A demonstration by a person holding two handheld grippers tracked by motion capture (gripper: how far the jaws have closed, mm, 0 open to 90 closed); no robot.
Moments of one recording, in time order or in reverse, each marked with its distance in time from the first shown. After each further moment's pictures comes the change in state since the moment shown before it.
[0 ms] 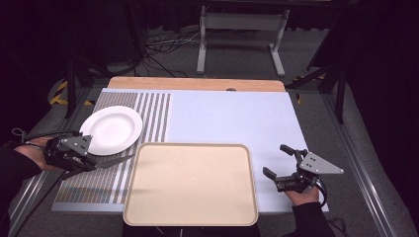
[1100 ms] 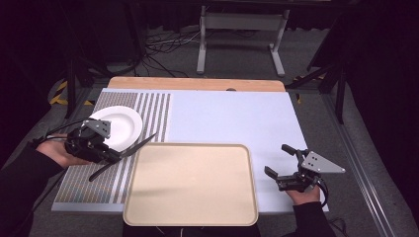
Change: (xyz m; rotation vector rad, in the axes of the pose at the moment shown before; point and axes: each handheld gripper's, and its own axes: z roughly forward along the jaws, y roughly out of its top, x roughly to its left) left arm -0.004 0.063 -0.009 -0.134 -0.041 -0.236; right arm -0.005 -0.002 -0.002 0.001 -0.009 0.021
